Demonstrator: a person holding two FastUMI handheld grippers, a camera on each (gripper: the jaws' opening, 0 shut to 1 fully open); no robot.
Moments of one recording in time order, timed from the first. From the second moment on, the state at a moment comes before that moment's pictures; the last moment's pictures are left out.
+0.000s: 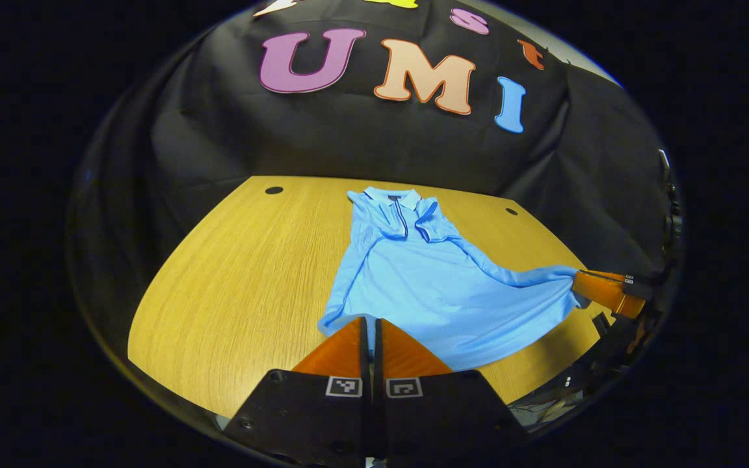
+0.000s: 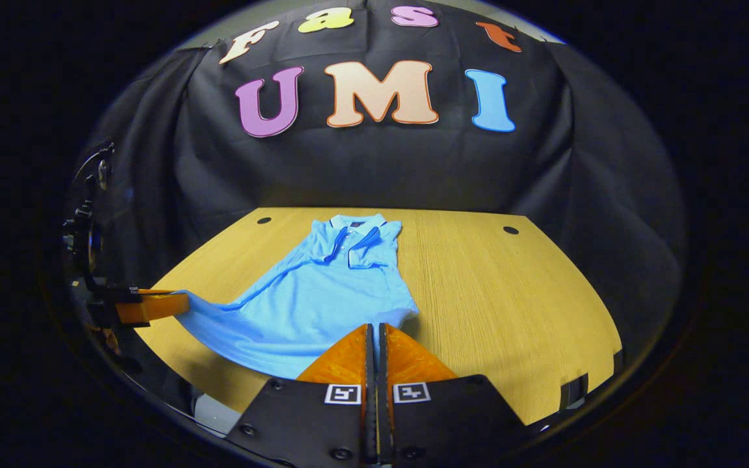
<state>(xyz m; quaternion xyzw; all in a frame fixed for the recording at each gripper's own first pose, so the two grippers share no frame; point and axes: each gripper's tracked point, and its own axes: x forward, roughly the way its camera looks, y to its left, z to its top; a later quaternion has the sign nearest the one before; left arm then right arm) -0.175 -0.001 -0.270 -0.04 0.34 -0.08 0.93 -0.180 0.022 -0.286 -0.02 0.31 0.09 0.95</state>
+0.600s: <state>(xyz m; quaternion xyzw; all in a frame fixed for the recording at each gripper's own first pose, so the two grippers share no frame) -0.030 -0.002 -0.229 -0.05 0.30 -0.06 0.95 -0.028 0.043 -0.255 0.00 0.26 0.13 0.96</state>
